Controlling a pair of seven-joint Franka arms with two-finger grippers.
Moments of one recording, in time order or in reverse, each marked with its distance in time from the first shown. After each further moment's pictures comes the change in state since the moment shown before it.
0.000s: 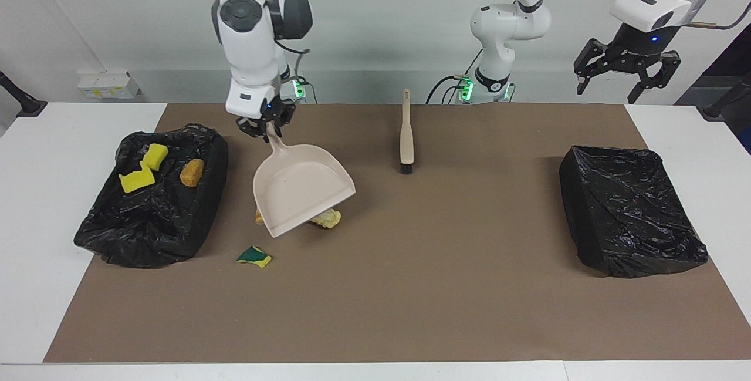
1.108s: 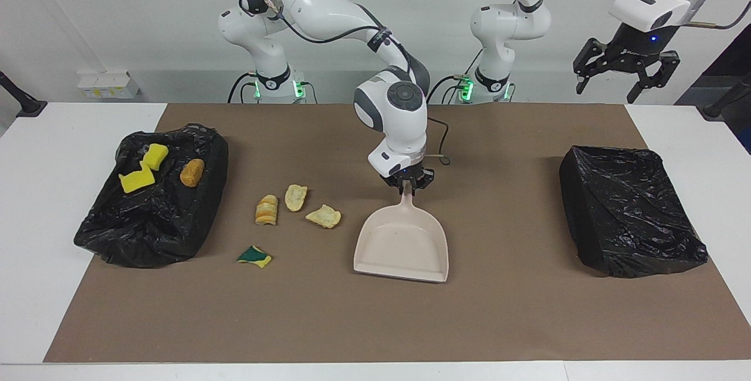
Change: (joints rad) left arm 0.000 -0.001 -0.001 0.000 0.000 -0.003 0.000; right arm 0.370 0.628 -0.008 0.513 0.027 0.262 0.980
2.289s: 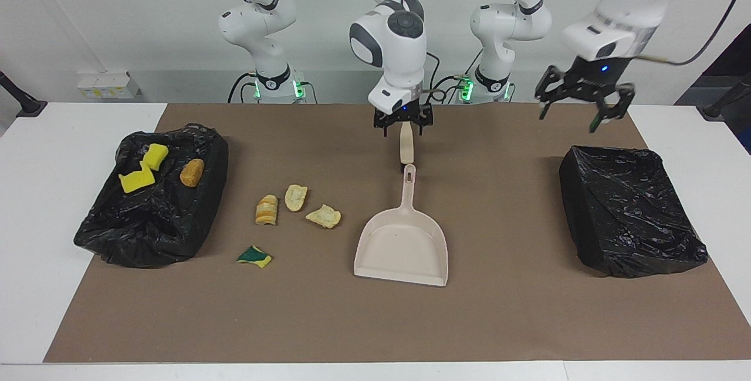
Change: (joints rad) left arm -0.136 0.087 -0.032 -0.081 -0.007 0.224 -0.048; right arm 0.094 -0.432 0.057 -0.410 0.059 -0.096 -0.026
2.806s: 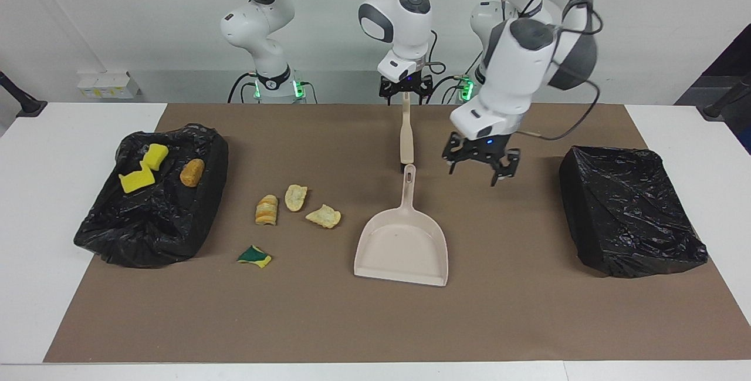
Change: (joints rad) left arm -0.218 0.139 -0.003 -0.189 0.019 0.338 -0.293; right arm 0.171 -0.093 0.002 -0.216 0.037 0.087 0.143
